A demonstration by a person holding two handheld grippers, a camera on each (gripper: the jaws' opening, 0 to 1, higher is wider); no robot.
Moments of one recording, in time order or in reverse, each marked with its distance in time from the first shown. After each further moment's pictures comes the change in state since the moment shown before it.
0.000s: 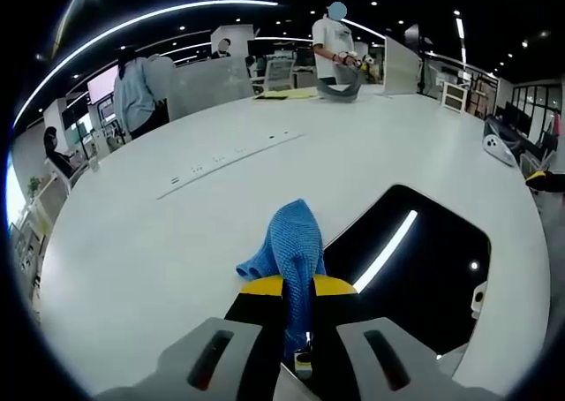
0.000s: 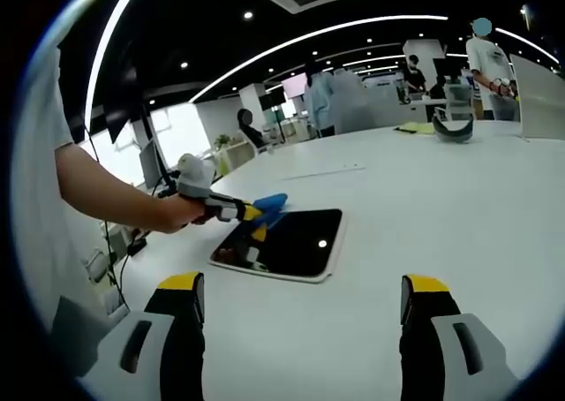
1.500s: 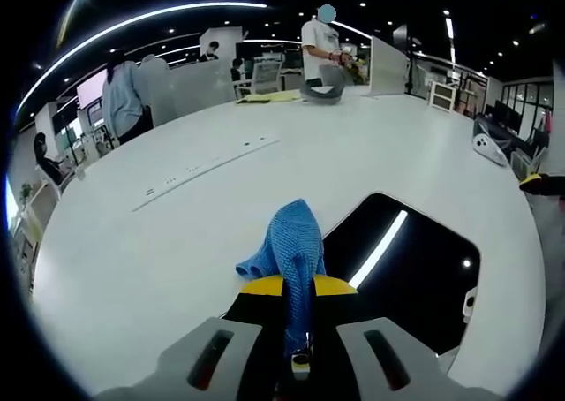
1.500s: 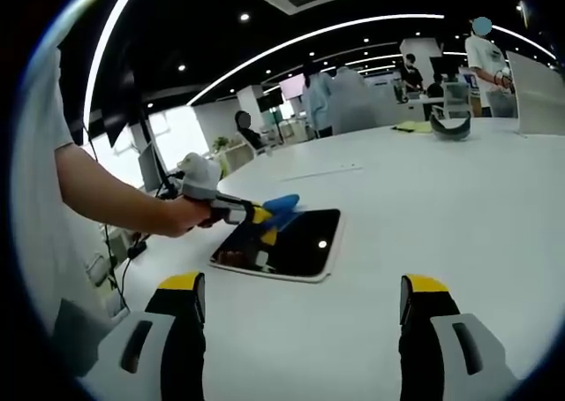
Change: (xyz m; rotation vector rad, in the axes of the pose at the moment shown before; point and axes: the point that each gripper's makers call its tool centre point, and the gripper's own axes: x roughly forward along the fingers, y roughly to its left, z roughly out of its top) left arm 0.015 -0.030 0.012 0.019 -0.010 -0.053; right arm -0.001 -0.003 0.000 0.021 -0.009 -0.005
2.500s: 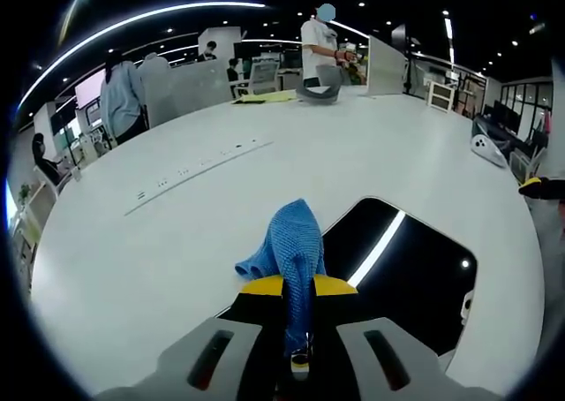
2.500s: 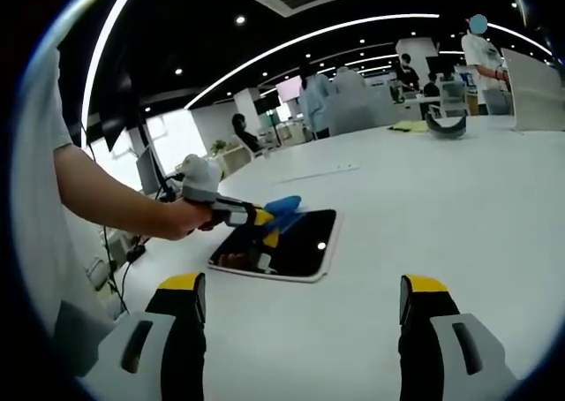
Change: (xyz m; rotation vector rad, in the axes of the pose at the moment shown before) left arm 0.006 -0.012 0.005 0.002 0.000 -0.008; right arm -0.002 -0.004 -0.001 0.013 -0.008 -0.008
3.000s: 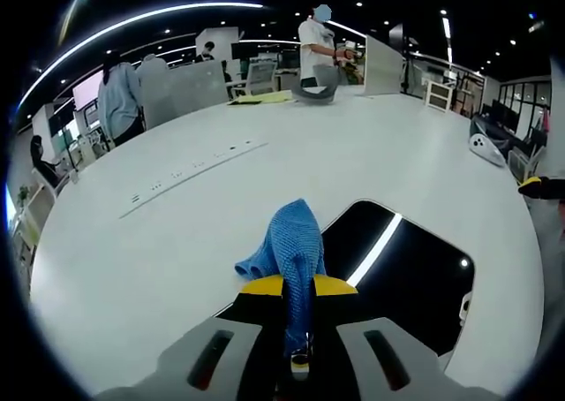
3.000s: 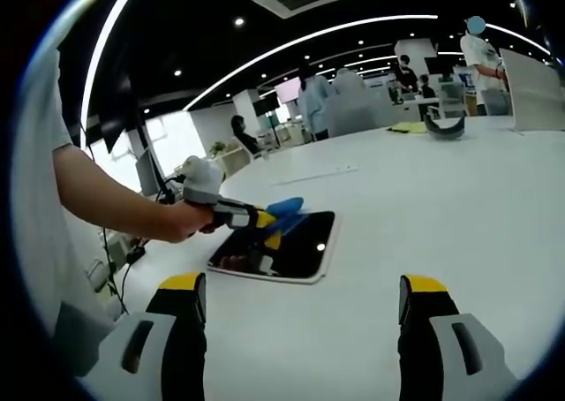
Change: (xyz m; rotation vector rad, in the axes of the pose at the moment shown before) left arm 0.004 -0.008 0.003 0.007 -0.001 -0.007; right arm -0.001 -0.002 0.002 0.005 -0.008 -0.004
